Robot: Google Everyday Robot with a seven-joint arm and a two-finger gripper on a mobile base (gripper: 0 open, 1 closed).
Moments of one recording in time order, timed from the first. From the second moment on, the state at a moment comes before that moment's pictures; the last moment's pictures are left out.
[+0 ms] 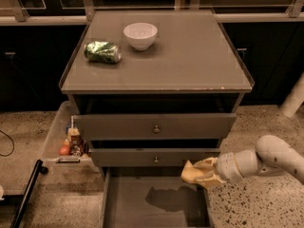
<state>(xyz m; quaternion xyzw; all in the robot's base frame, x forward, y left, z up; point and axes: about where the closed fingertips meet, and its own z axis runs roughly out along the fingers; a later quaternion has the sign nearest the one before) 0.470 -0.198 0.522 -0.58 0.70 0.30 0.31</state>
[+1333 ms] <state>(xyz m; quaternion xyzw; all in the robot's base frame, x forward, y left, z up) 0.508 -0.178 0.410 -0.58 0.69 0.26 0.34</state>
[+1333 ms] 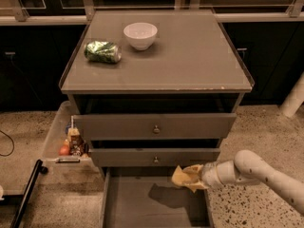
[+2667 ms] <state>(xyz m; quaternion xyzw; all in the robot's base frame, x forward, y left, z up) 0.521 -0.145 0.290 -0.59 0.70 0.24 0.33</state>
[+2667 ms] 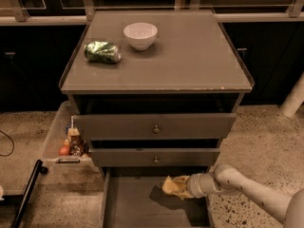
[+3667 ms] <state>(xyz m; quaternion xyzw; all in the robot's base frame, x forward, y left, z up) 0.543 -0.120 0.219 -0.63 0.65 0.22 0.37</state>
